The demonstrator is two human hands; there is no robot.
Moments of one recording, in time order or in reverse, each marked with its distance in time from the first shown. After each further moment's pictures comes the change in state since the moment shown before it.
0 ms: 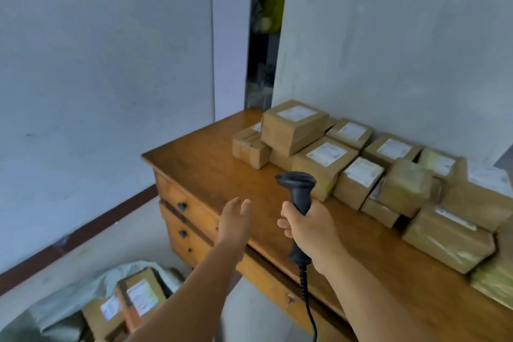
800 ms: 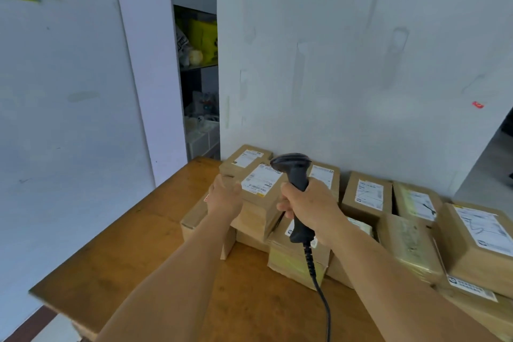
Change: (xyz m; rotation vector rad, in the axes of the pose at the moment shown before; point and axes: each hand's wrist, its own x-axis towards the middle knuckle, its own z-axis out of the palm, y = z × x) left_hand 0.244 0.183 0.122 0.503 -0.155 0.313; right_hand 0.220 -0.125 -0.040 -0.035 0.226 0.044
